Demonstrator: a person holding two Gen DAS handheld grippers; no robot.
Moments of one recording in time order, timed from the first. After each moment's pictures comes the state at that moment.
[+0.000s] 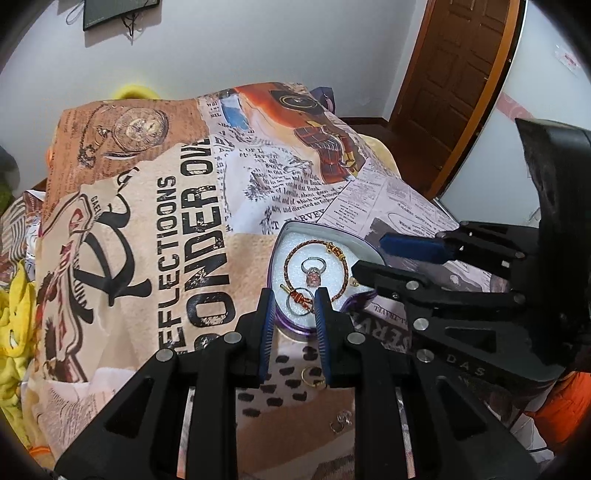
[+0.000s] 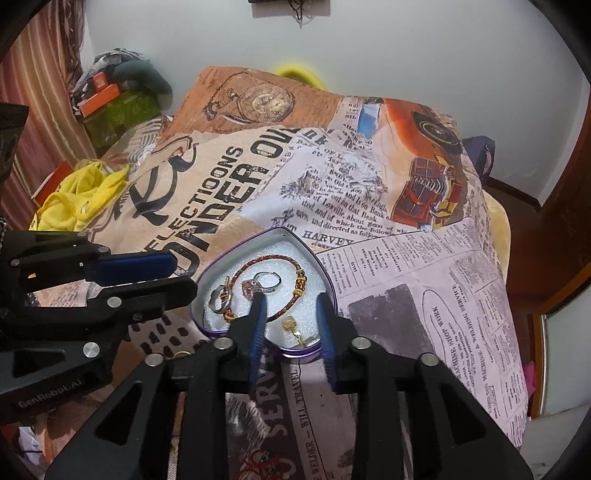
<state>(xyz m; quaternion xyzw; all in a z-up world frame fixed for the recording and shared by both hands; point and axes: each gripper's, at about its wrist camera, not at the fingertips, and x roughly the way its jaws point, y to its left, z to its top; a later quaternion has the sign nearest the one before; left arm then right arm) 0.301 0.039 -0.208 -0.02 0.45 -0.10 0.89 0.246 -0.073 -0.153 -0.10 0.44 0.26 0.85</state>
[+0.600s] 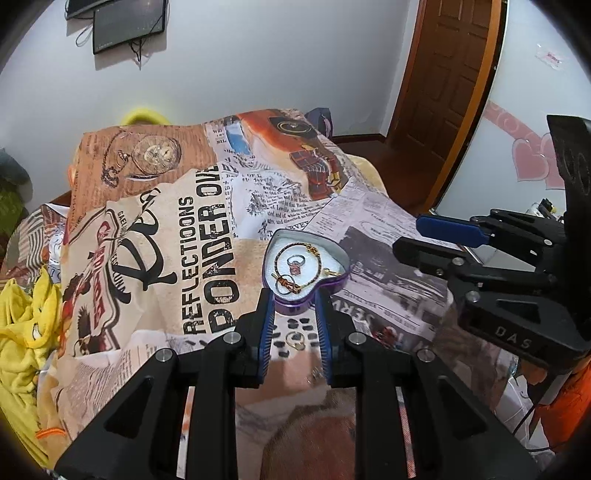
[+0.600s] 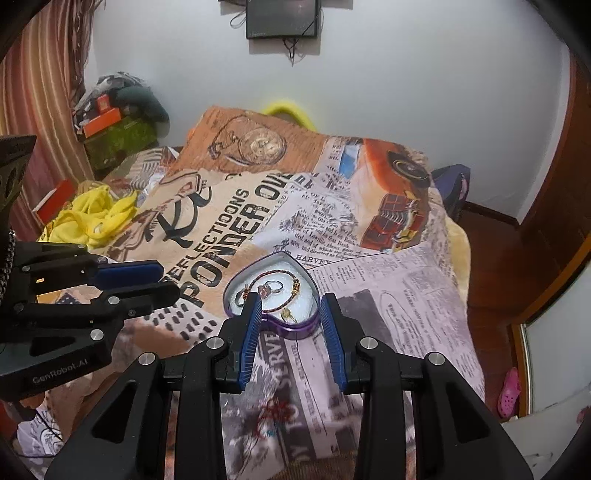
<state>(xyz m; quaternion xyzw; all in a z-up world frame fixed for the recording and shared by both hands) 0.240 0.033 -0.156 -0.01 0.42 -0.10 0.90 0.191 -0.096 -0.091 -0.10 0.39 0.24 0.89</state>
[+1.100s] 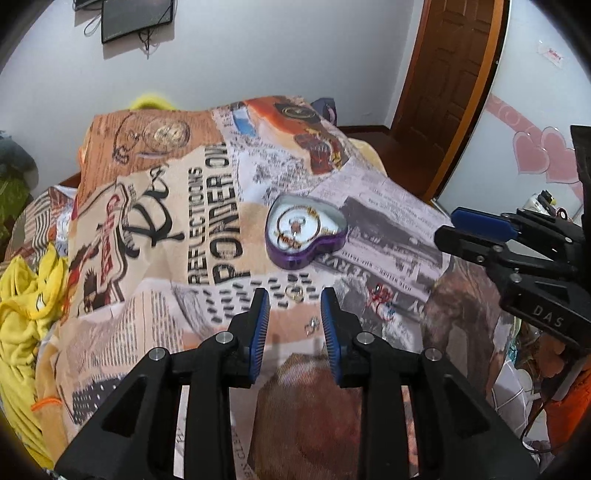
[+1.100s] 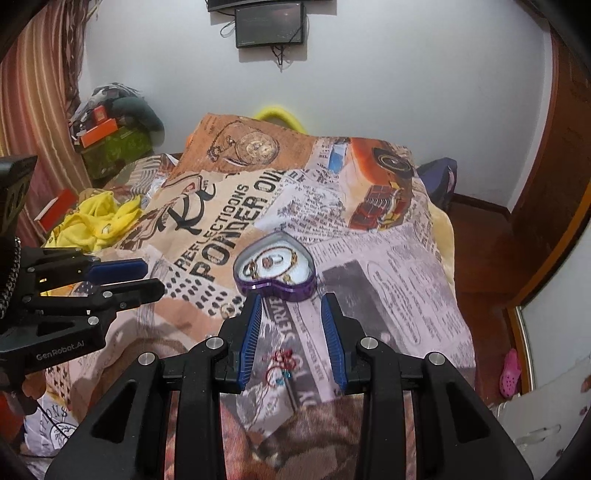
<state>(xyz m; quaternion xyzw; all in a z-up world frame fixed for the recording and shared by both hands) 0.202 0.036 -0.171 -0.01 0.44 -0.08 0.89 0.154 -0.114 -0.095 -0.08 0.39 0.22 0.89</state>
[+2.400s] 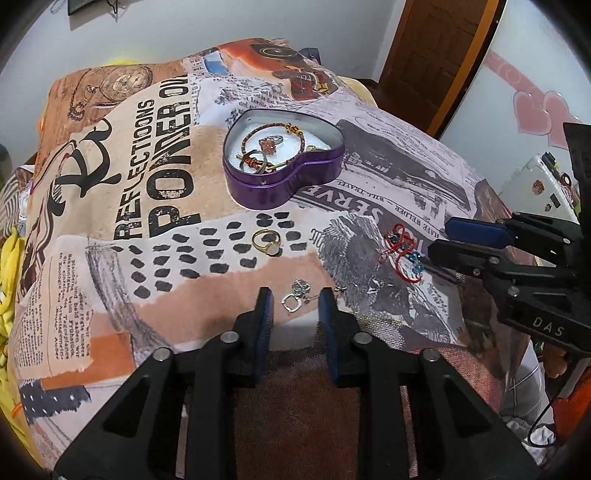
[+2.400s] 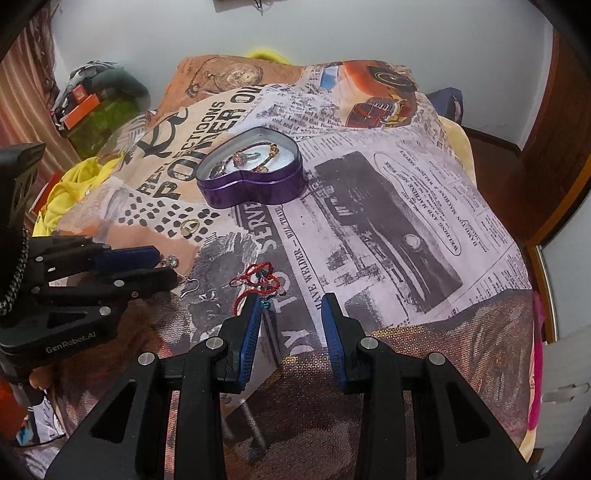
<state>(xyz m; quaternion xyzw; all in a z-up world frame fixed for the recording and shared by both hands) 0.233 0.014 -0.255 0.00 0.51 -0.12 0.85 0.161 -0.137 -0.176 -0.04 0.49 0.22 0.84</state>
